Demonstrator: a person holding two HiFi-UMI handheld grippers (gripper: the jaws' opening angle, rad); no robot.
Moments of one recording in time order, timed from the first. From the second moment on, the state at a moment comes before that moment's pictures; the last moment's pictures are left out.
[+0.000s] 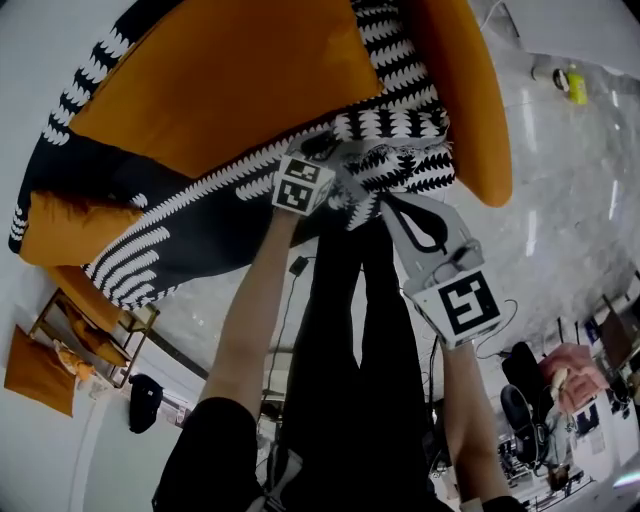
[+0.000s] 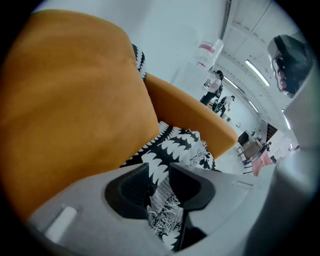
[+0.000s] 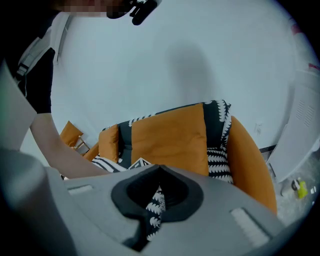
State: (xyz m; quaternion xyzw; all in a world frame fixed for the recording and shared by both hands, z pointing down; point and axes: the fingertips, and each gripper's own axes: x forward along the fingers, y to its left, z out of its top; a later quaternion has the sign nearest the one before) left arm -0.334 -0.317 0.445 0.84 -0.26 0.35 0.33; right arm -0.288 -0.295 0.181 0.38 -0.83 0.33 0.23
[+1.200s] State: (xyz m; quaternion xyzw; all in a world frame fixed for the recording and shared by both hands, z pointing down) left arm -0.303 -0.275 0.441 0.83 -0.23 0.37 0.36; right arm -0.277 -0.274 0.175 0.37 -0.83 0.33 0.26
